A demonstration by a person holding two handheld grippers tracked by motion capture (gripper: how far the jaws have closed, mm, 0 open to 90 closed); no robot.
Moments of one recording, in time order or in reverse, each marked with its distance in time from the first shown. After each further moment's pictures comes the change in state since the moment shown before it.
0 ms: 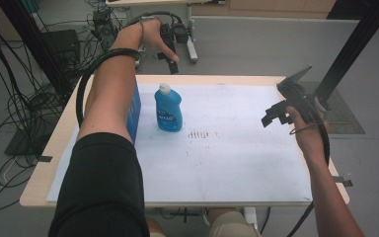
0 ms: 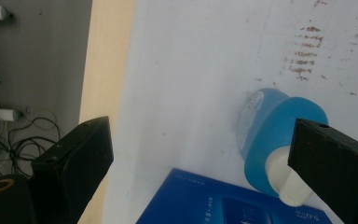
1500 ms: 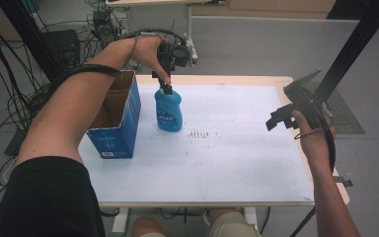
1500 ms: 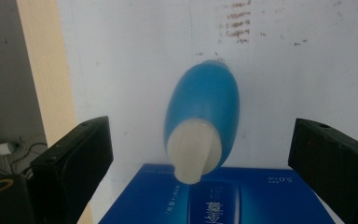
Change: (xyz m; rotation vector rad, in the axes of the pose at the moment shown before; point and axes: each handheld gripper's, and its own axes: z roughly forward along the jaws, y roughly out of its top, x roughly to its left) left arm -0.052 -0.007 0.014 0.050 -0.063 0.235; right arm -0.004 -0.019 -0.007 -0.004 0.003 0.055
